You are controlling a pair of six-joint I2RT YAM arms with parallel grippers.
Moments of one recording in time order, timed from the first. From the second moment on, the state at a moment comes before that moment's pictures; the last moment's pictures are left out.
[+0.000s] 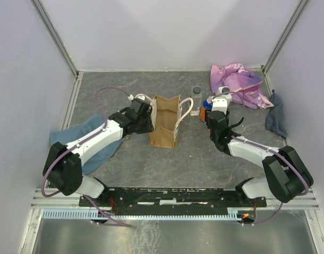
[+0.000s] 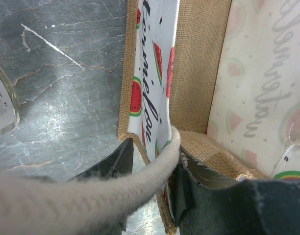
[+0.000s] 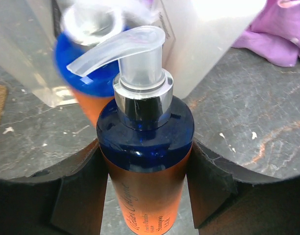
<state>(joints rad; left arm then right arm) -0.61 1.44 1.04 -0.52 -0.13 -0.65 0.50 1.37 0.61 0.31 0.62 0.16</state>
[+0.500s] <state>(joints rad) -0.61 1.44 1.03 -0.49 -0.11 -0.65 0.51 1.35 0.37 0.71 0.71 0.12</state>
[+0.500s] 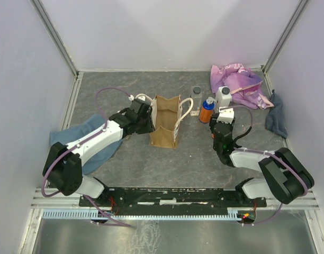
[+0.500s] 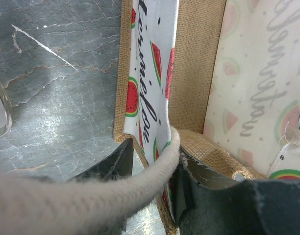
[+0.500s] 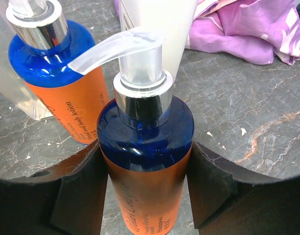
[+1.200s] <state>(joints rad) -0.61 1.43 1.00 -0.47 -0.10 -0.65 0.51 1.22 0.26 0.76 0.69 0.15</state>
